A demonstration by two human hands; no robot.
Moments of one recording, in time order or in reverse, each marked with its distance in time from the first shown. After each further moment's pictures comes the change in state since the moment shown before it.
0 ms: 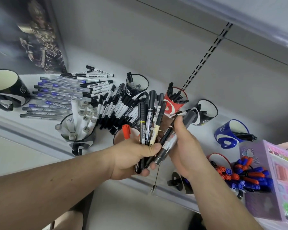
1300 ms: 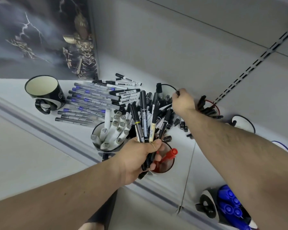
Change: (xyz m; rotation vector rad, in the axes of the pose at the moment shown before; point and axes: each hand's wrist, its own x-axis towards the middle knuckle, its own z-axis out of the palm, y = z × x) left_hand -0.004 0.007 -0.062 -0.184 0.319 0.206; right_hand 0.235 -0.018 0.032 -1.141 0.382 -0.254
